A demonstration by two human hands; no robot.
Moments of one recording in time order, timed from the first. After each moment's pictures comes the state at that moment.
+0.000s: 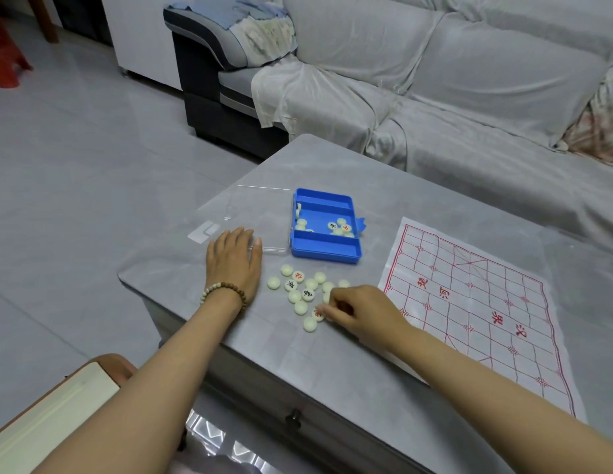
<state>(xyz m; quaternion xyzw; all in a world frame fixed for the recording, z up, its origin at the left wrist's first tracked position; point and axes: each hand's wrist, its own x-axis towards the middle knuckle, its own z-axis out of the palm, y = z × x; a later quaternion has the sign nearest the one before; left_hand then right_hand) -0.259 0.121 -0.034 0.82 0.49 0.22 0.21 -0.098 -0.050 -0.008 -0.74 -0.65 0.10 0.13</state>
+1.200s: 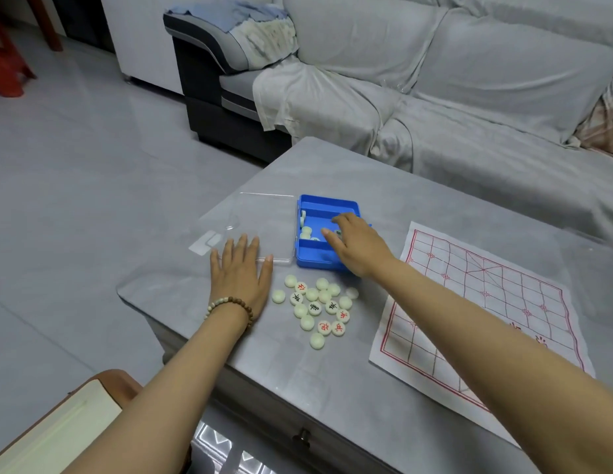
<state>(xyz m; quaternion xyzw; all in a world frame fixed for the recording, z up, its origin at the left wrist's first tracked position) -0.255 0.122 -0.034 0.85 0.49 0.13 0.15 -0.048 0.059 0.009 -0.81 -0.57 0.07 0.13</state>
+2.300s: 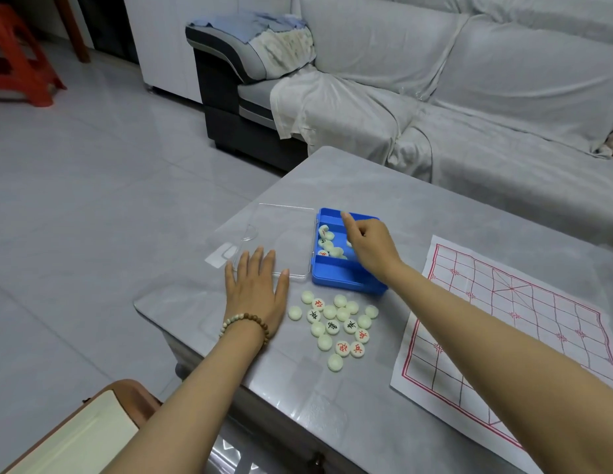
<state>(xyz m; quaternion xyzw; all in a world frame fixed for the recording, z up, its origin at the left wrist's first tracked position) -0.255 0.121 -0.035 0.84 0.50 0.14 0.16 -0.058 0.083 0.018 -0.77 -0.48 0.14 0.40</state>
